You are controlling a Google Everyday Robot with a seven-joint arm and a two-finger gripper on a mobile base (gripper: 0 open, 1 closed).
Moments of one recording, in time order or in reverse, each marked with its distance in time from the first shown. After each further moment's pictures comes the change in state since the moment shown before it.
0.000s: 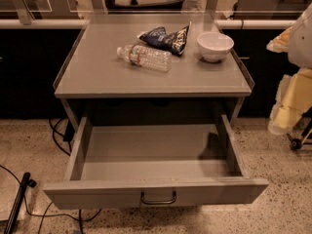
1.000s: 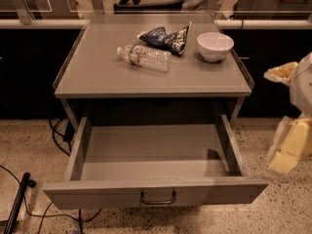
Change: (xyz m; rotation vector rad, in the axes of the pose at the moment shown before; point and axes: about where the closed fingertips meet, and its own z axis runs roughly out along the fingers) arm 0.000 0.061 0.015 0.000 -0.094 0.014
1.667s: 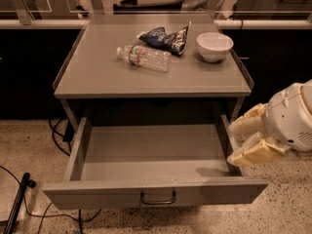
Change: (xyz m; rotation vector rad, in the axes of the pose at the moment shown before) arm -0.005 0.026 0.066 -0.128 -0.199 0.035
